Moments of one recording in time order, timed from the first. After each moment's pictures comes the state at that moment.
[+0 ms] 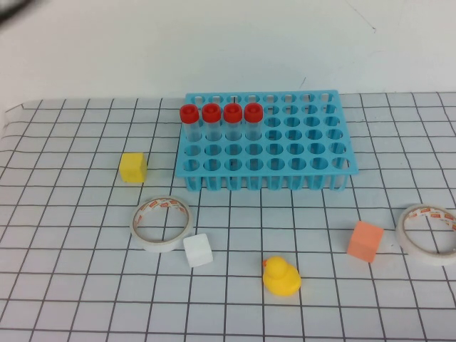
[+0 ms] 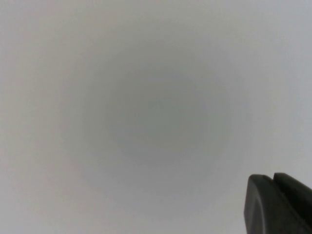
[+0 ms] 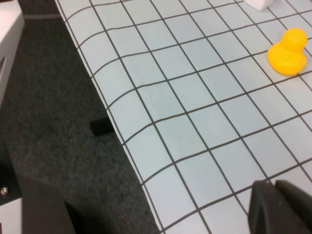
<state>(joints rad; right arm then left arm) 0.54 0.28 -0.45 0.44 0.98 -0.69 -0.33 1.13 -1.37 0.84 -0.08 -0.50</state>
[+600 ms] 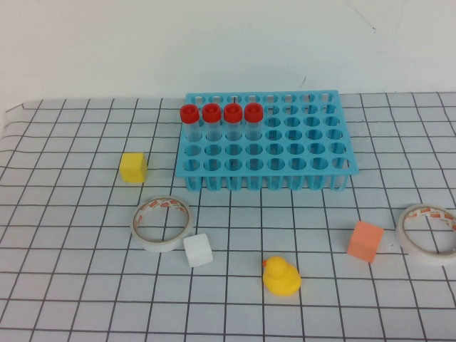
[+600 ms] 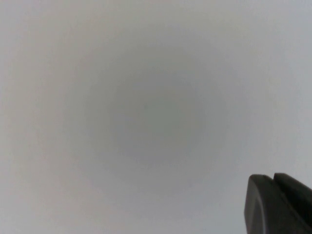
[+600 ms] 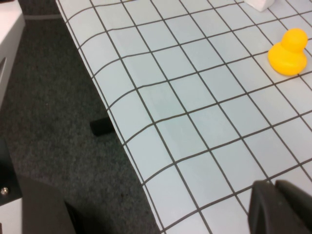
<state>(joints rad) 0.54 0.28 -0.45 0.44 0.98 -0.69 -0.33 0.35 -0.59 0.84 -0.06 -0.74</state>
